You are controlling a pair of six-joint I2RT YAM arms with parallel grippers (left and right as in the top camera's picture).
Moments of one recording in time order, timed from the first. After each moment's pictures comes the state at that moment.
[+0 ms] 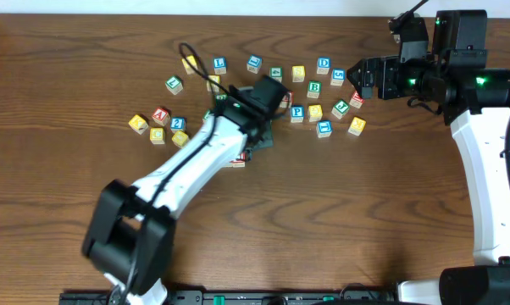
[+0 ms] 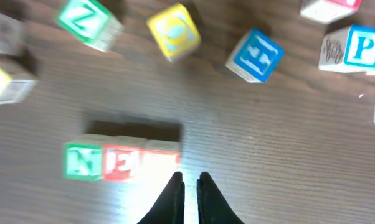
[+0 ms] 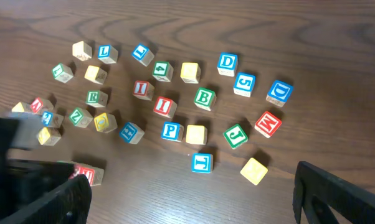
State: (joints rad) left arm -0.57 1.80 1.41 -0.87 -0.17 -0.71; right arm 0.03 1.59 1.63 -0.92 -0.36 -0.01
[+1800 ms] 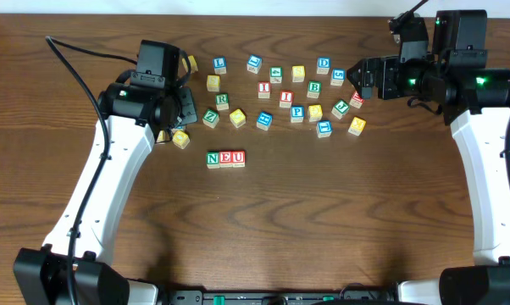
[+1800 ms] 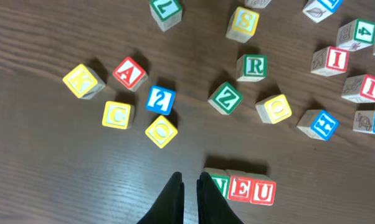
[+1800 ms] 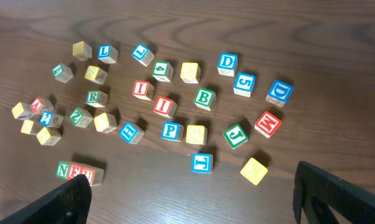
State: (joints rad) left arm -0.19 1.57 1.41 -0.94 -0.08 -0.39; right arm 0.03 1.59 1.63 -0.92 -0.36 -0.01
